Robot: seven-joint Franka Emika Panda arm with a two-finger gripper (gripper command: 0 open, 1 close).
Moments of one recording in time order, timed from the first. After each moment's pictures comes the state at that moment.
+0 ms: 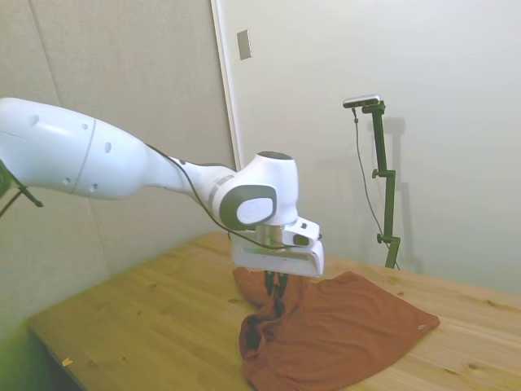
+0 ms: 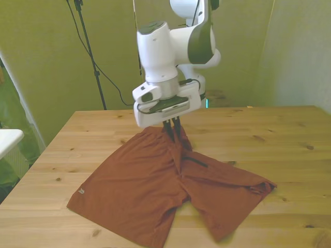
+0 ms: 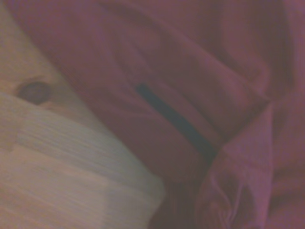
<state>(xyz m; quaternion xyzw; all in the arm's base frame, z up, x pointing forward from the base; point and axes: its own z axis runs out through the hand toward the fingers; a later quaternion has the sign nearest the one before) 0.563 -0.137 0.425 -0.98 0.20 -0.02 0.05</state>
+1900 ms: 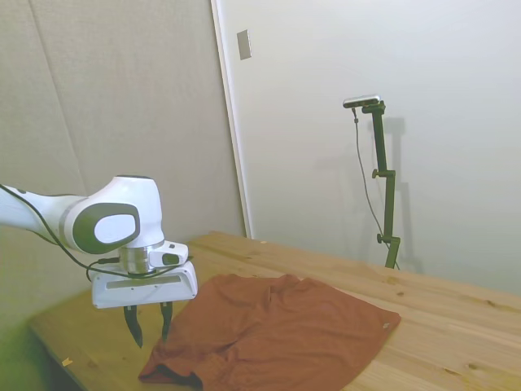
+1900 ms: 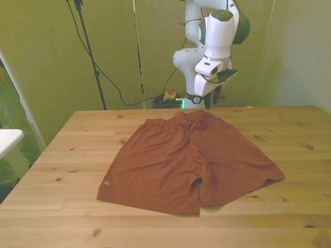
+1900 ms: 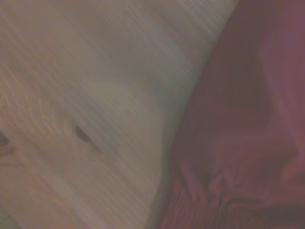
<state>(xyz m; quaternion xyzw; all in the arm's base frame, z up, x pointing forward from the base) 0.374 0.010 0.423 -1.00 0.01 0.04 0.00</state>
